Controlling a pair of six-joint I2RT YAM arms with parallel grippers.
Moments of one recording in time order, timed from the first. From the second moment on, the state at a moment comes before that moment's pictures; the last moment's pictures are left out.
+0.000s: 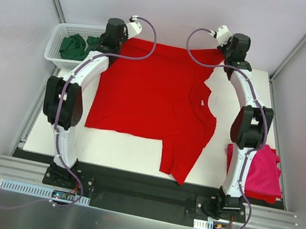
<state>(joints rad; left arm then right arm) -0.21 1.95 1.72 -0.12 -0.35 0.81 0.15 2.22 2.07 -0.17 0.18 -0.82</state>
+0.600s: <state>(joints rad) -0.32 1.80 1.30 0.21 -0.56 1.01 0.17 2.06 1.86 0.22 0.33 -0.93</state>
